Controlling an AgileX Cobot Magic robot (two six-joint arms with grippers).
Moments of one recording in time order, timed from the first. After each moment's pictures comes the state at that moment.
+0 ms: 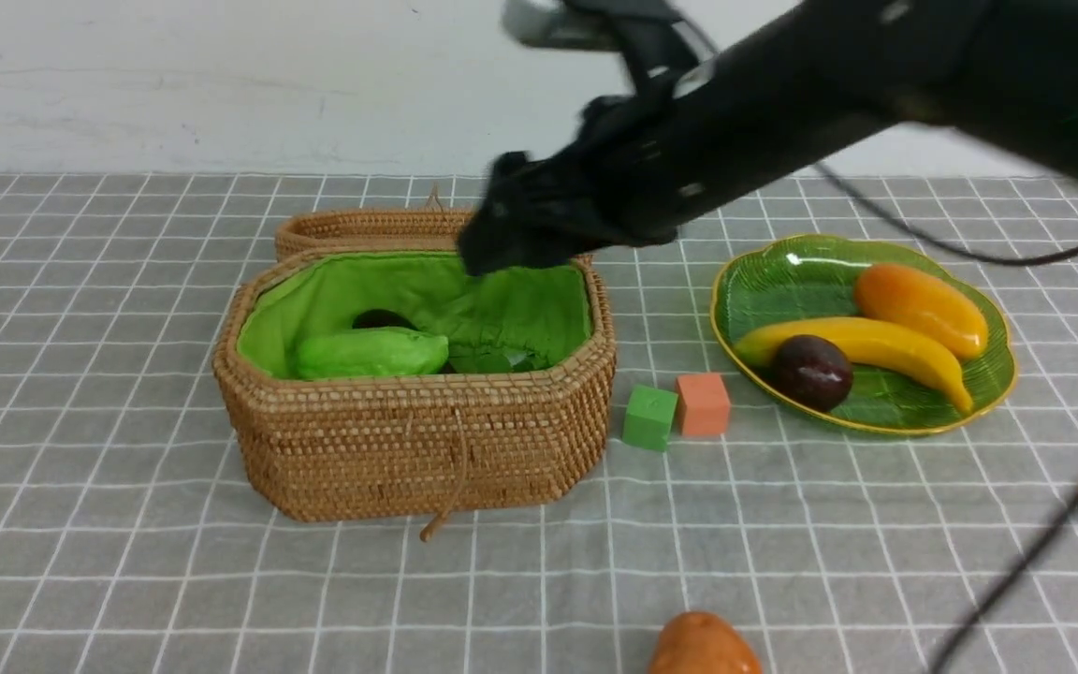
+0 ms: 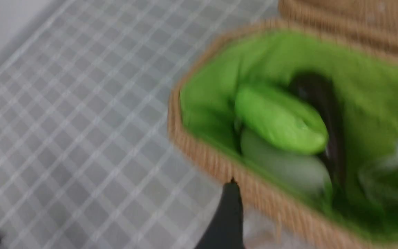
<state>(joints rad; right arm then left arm) 0.51 1.75 -1.70 0.54 0.88 -0.29 -0.10 -0.01 0.03 0.04 0.39 -0.26</state>
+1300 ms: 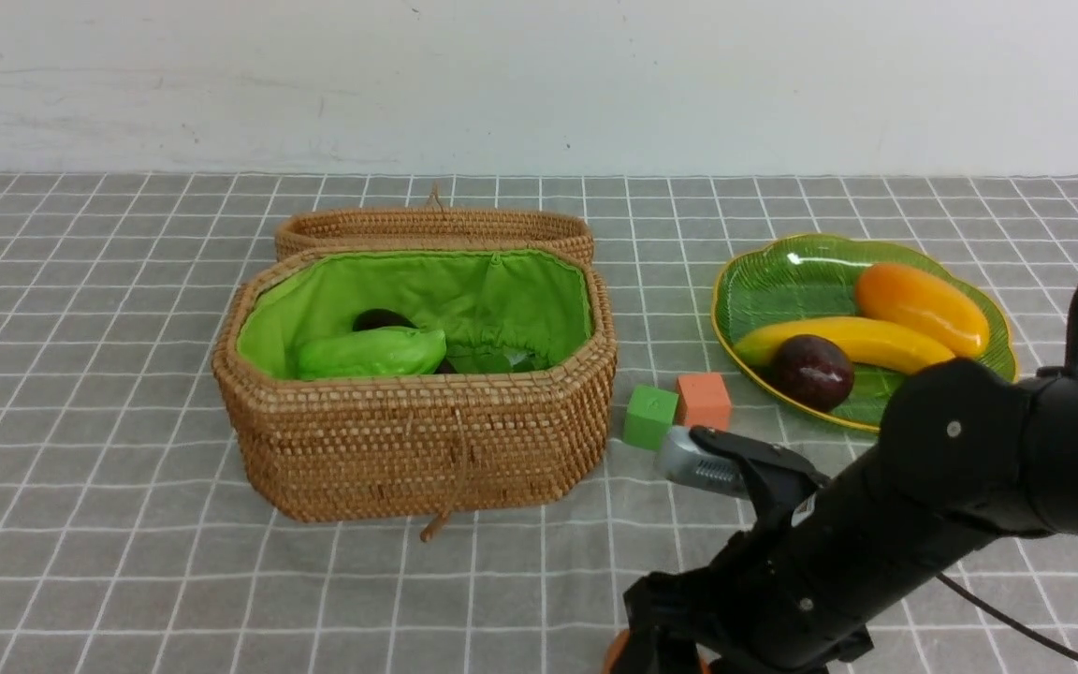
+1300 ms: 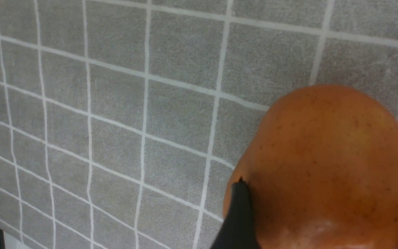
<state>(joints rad) 0.54 1.67 -0.90 0.74 0.66 -0.13 -0.10 -0.01 0.03 0.04 0.39 -0.26</state>
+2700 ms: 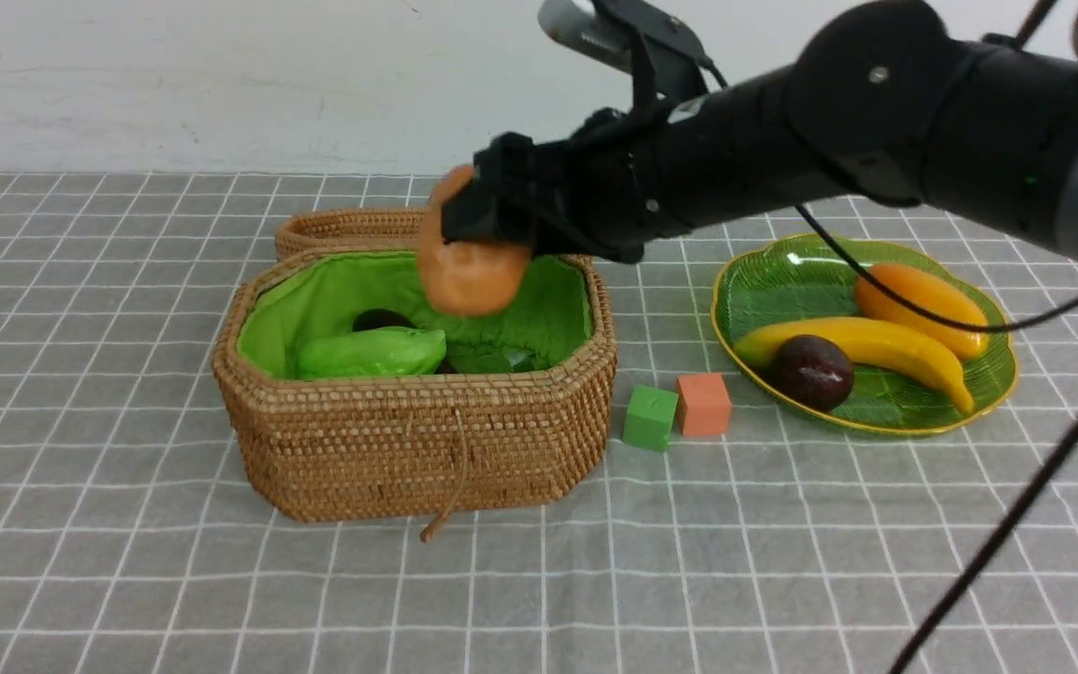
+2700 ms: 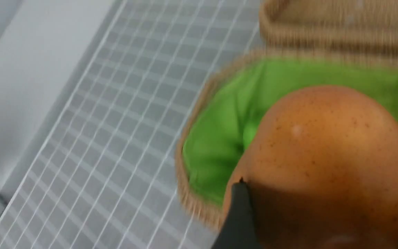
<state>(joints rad) 0.54 1.87 -1.66 0.74 0.50 -0.23 -0.10 -0.01 0.03 0.04 0.39 -0.26</state>
